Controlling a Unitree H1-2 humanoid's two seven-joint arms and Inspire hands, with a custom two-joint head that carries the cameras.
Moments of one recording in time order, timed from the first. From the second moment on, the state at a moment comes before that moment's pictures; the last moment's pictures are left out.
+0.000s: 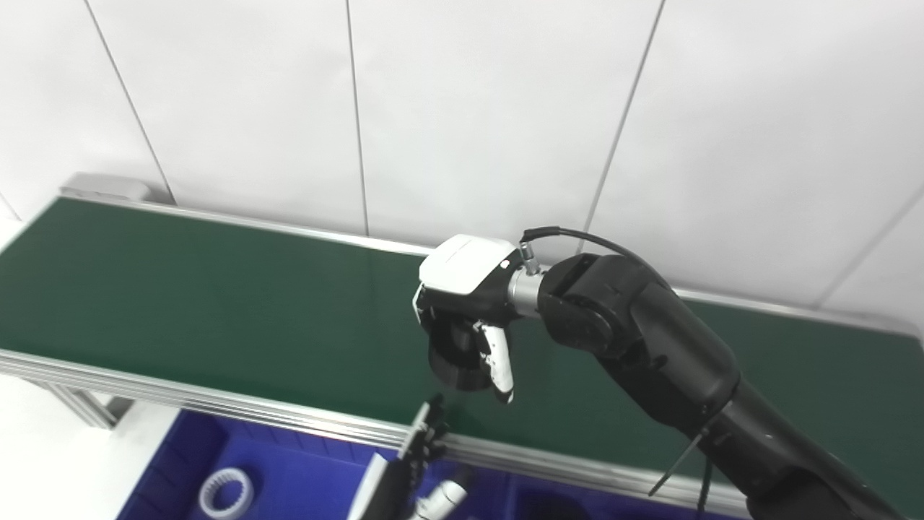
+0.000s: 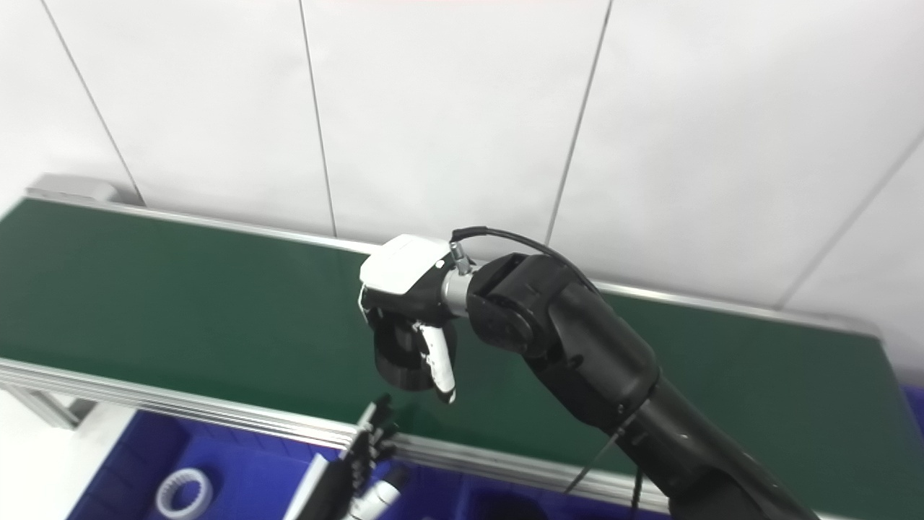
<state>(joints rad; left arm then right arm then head) 0.37 -0.06 -0.31 -0.16 0.12 -0.09 0.02 -0.86 -0.24 0.76 0.03 -0.88 0.00 0.91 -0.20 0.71</state>
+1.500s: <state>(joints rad) 0.39 -0.01 -0.19 -0.49 -0.12 0.29 -0.07 -0.08 -0.39 0.59 -0.39 -1.30 0.00 0.93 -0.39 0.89</state>
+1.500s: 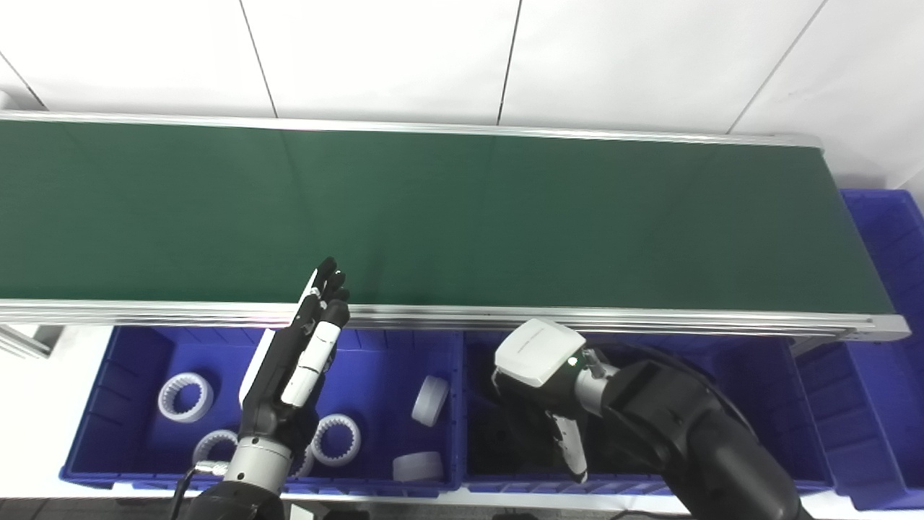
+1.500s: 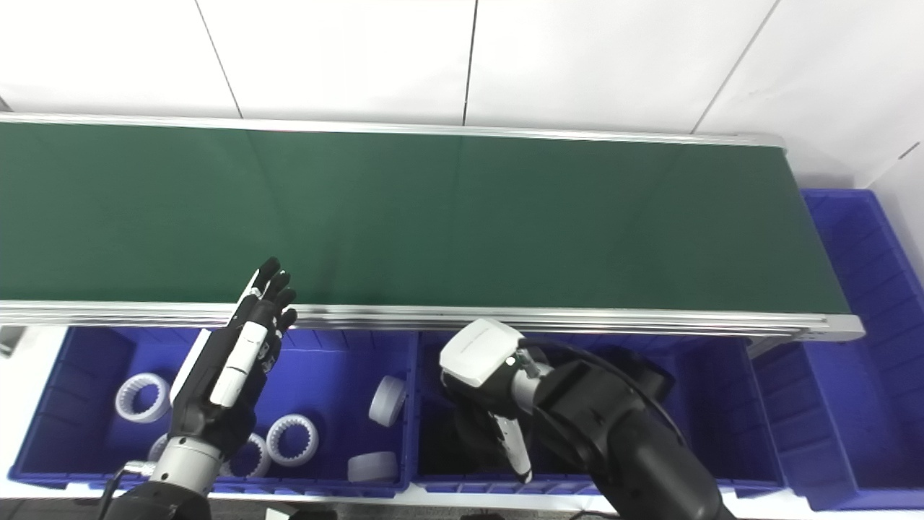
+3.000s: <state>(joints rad) 0.42 -0.02 -0.18 -0.29 0.03 -0.10 -0.03 0.54 0.19 0.15 -0.35 -0.47 -0.06 0.01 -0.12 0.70</state>
